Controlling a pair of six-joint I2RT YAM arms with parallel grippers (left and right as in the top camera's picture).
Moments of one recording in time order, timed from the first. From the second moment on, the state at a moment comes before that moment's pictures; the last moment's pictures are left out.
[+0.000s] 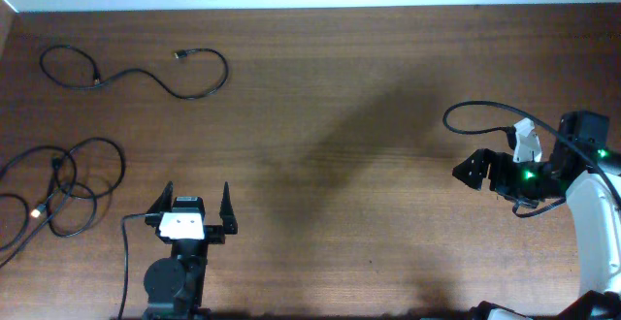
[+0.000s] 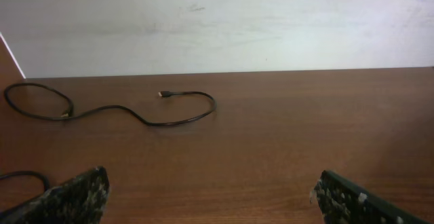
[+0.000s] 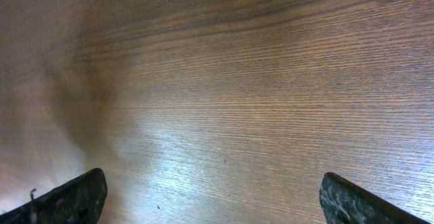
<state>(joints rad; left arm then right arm) -0.03 0.01 0.01 -0.08 -0.03 0.04 -0.37 1.40 1.01 -1.03 -0.54 -0.11</state>
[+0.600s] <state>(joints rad) -0.03 0.01 0.01 -0.08 -0.03 0.04 -0.37 1.09 1.01 -1.02 -0.44 -0.12</state>
